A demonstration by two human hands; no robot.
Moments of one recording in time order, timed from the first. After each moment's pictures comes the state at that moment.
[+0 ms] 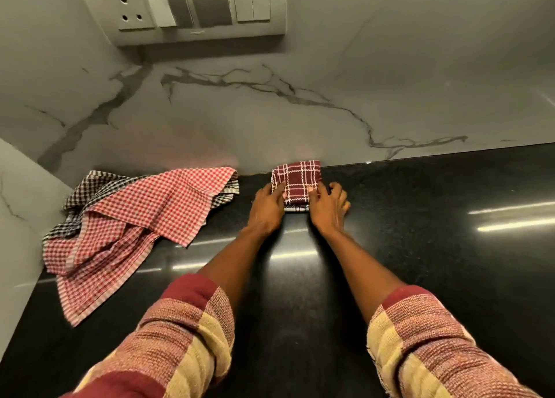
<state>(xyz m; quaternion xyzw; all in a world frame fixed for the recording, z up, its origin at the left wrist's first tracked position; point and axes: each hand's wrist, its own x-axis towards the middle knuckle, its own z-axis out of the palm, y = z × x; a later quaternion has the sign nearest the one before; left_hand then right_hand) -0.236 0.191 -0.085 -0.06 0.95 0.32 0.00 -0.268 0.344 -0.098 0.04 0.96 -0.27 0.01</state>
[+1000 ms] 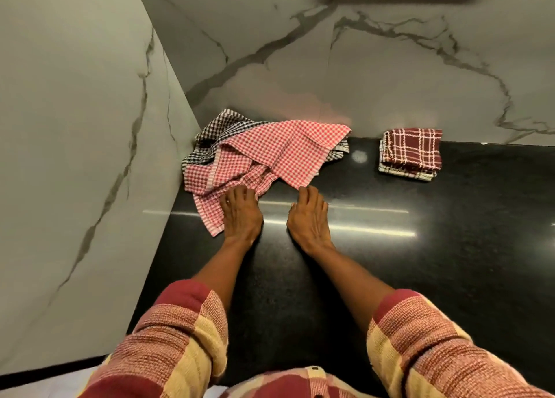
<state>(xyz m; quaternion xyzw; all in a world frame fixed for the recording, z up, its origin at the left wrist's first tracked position) -0.002 -0.047 -0.108 -0.25 0.95 0.10 -0.15 -0.051 0.100 -0.103 -0.19 0.96 -0.19 -0.04</state>
